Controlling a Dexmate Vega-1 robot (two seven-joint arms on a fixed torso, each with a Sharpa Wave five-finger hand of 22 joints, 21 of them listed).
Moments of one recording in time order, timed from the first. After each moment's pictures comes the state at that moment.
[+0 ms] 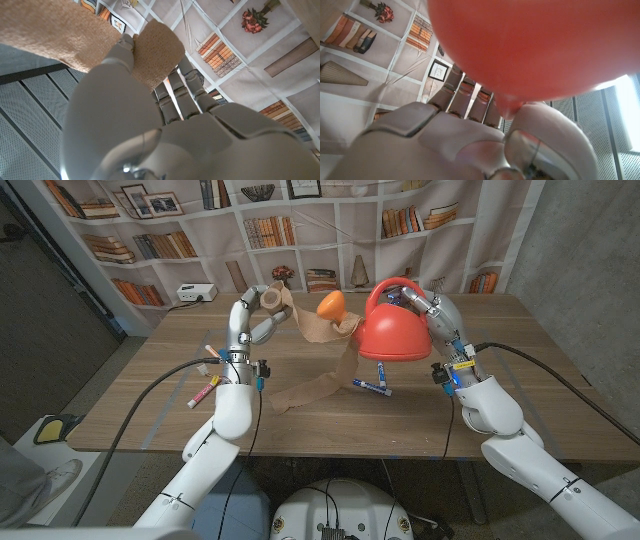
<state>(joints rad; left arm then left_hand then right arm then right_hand) 1.24 0.37 0.21 -1.90 0.20 -0.35 0.54 1.28 0.00 0.35 -0.15 0.19 0.60 -0.08 0.75 0.55 0.68 -0.13 0.64 0.58 0.78 -0.10 0.40 0.71 0.33 -0.05 1.24 0.18 -1.21 -0.68 -0.31 -1.89 0.37 0.74 -0.04 0.60 0.17 0.55 -0.02 0.18 0.88 -0.15 0.22 0.54 0.82 -0.14 0.66 0.69 0.84 -0.10 0.52 1.15 0.39 -0.04 1.09 0.19</state>
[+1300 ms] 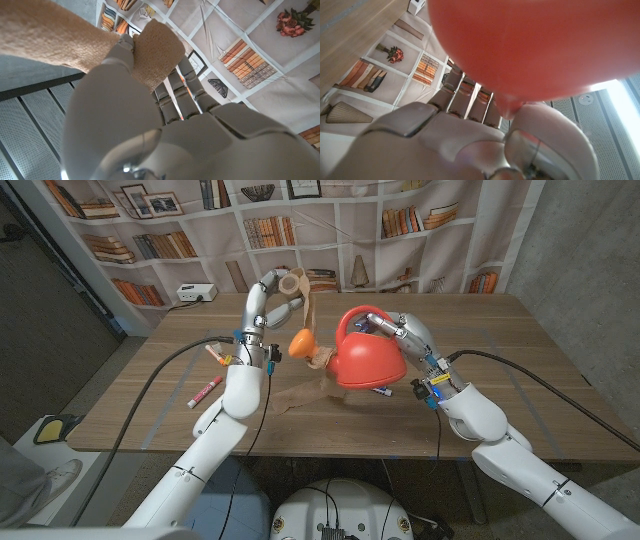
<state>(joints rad) 1.11 0.38 0.26 -1.86 0.22 -0.38 0.46 1.28 0.00 0.35 -0.15 0.19 0.60 -0.08 0.75 0.55 0.68 -0.13 0.64 0.58 0.78 -0.10 0.40 0.71 0.32 -0.05 1.25 0.18 -1.19 -0.70 -0.40 -1.88 0.32 0.68 0.03 0.59 0.17 0.55 -0.02 0.18 0.88 -0.14 0.22 0.54 0.82 -0.13 0.66 0.69 0.84 -0.10 0.52 1.15 0.39 -0.04 1.10 0.18</state>
